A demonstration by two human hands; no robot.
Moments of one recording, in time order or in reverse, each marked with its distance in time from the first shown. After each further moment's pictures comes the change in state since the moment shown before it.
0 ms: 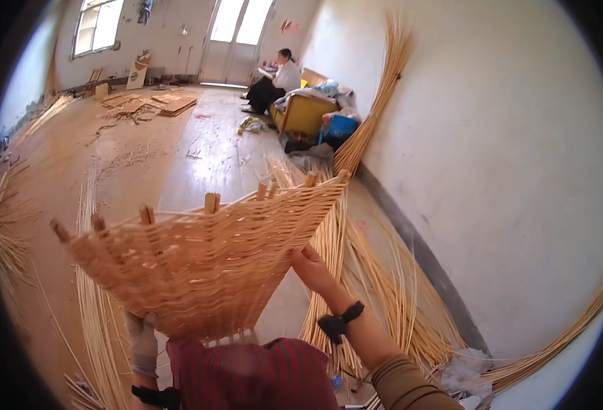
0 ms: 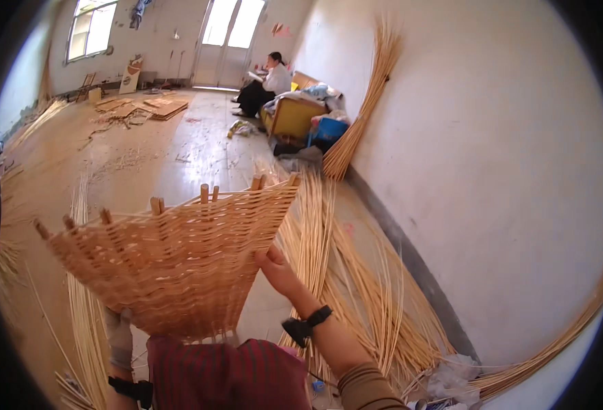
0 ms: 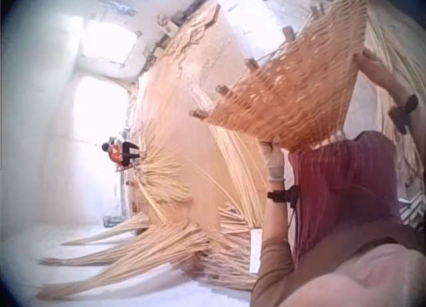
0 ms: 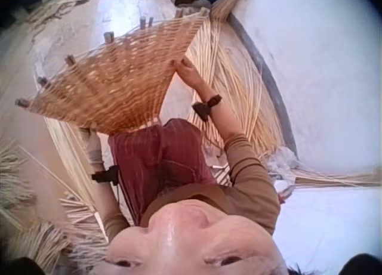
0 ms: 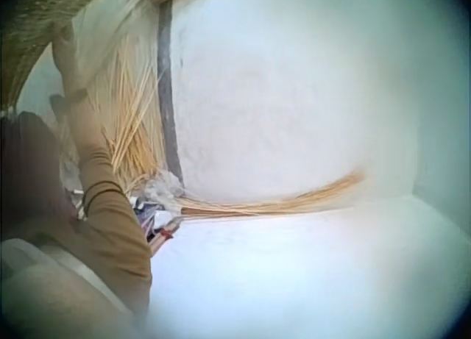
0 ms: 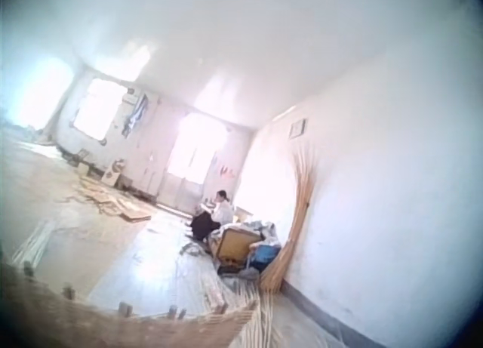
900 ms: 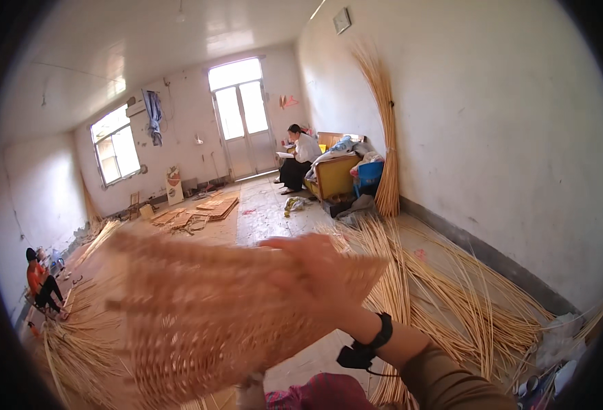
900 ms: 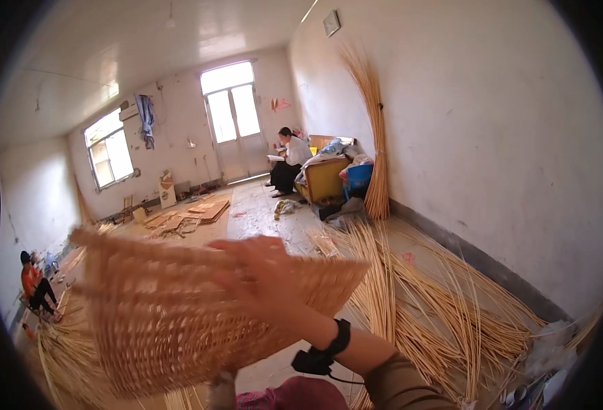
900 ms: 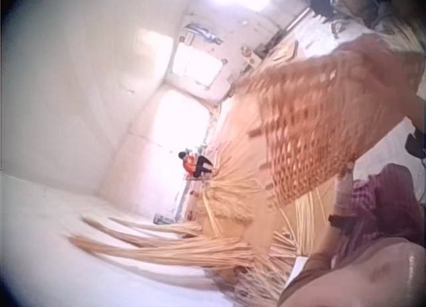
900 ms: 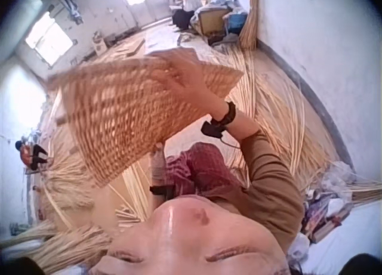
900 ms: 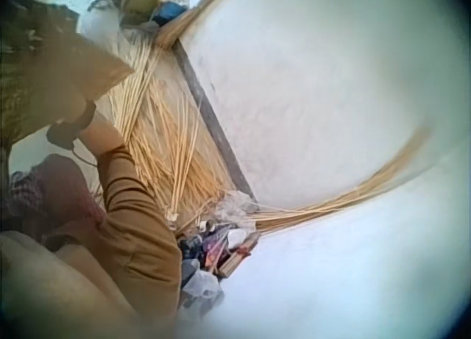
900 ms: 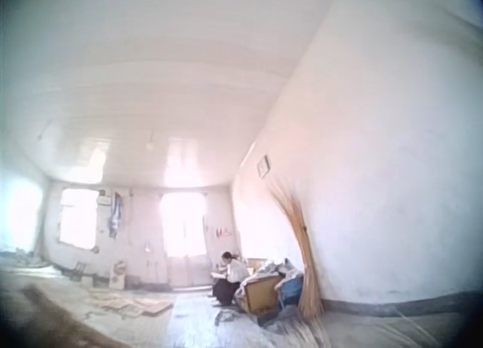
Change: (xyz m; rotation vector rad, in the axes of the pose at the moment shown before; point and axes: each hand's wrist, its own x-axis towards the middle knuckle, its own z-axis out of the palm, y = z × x) left_hand -0.074 0.054 0.068 0.560 0.091 0.003; right_hand -0.012 -0.281 0.187 -0.850 0.254 -0.964
